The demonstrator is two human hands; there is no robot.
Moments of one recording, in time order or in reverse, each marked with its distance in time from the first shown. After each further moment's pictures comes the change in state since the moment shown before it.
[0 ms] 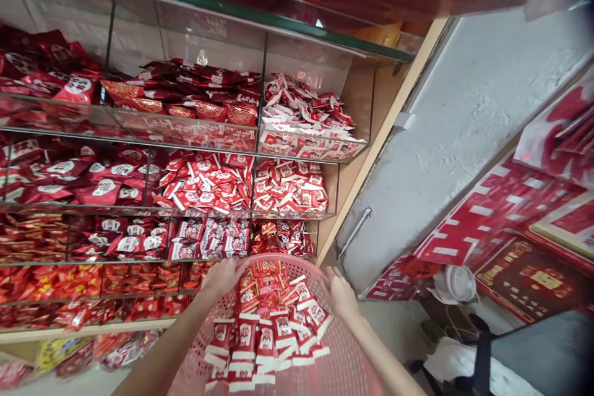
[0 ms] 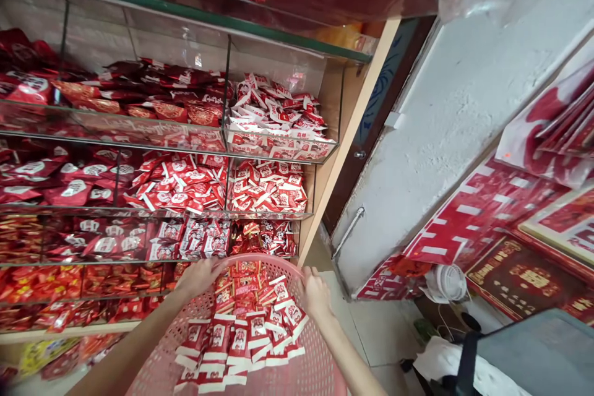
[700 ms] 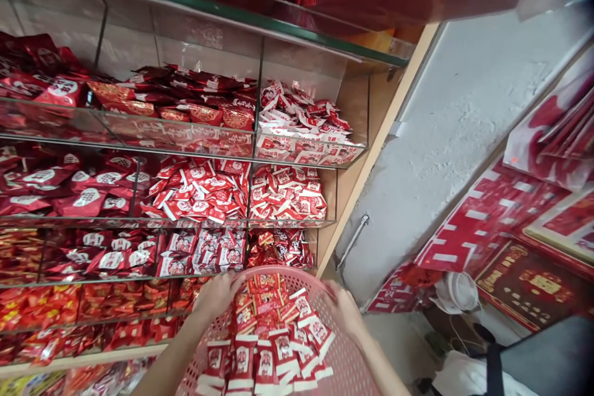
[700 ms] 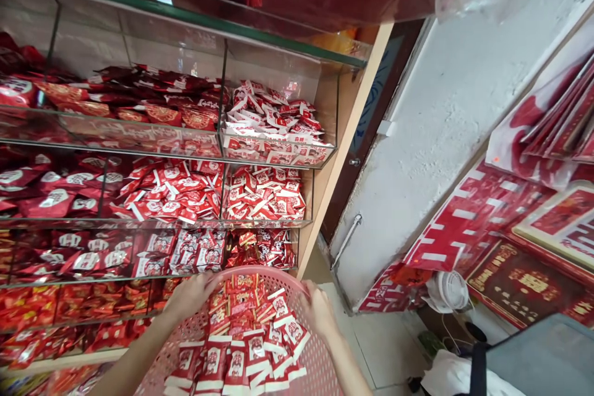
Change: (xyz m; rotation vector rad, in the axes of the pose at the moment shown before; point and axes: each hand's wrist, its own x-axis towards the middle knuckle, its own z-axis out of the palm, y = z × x) left_hand -0.001 -0.001 0.006 -0.021 0.026 0.029; right_hand 0.011 0.033 0.032 0.361 0.013 -0.103
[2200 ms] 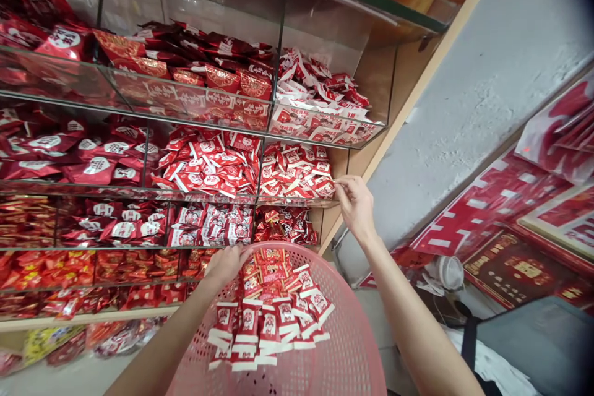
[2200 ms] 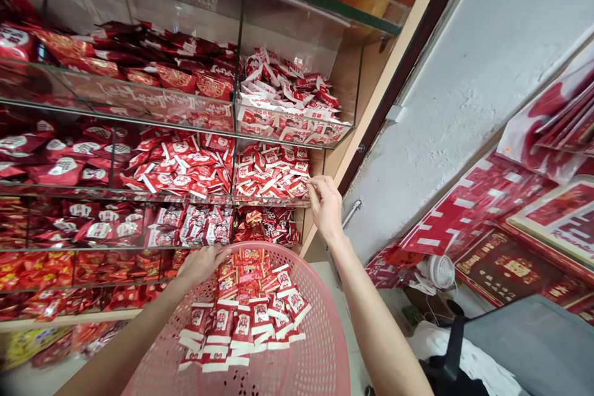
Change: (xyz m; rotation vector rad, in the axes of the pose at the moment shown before) left_hand 0.003 0.001 0.001 0.041 -0.001 0.017; right_hand 0.081 -0.139 -0.120 0.058 0.665 -0.564
